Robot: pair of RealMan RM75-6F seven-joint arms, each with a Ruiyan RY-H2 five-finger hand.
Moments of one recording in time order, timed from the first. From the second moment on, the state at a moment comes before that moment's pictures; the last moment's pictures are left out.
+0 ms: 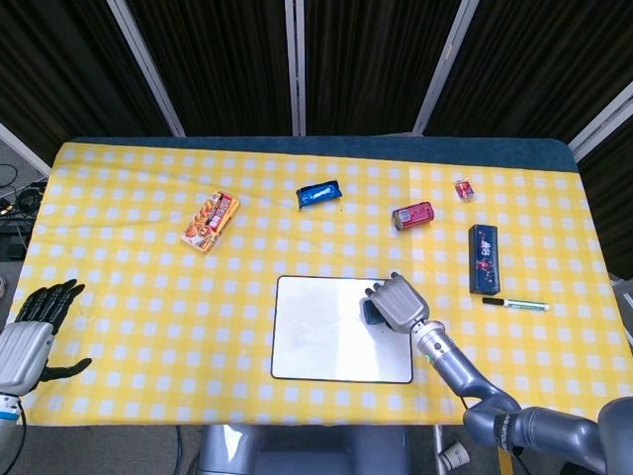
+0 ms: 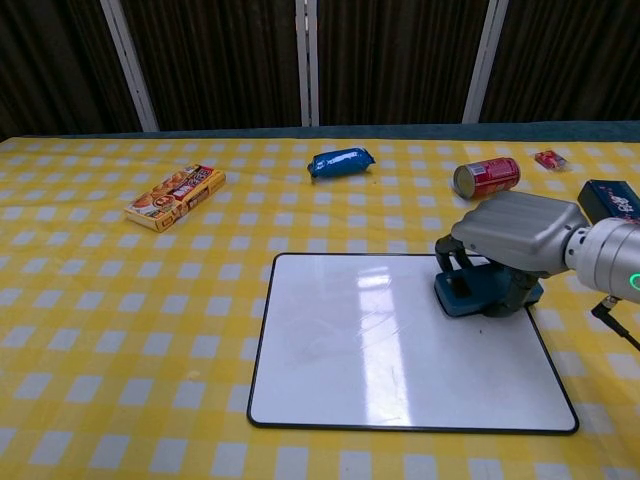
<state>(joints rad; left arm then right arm) -0.12 -1.02 0.02 -1.78 1.51 1.37 0.01 0.69 -1.56 0.09 -1.38 -1.29 0.87 -0.60</state>
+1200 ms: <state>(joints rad) -0.12 -1.00 0.02 -1.78 1.52 1.38 -0.01 0.61 -1.29 -0.03 -1.61 -1.46 1.03 -0.42</state>
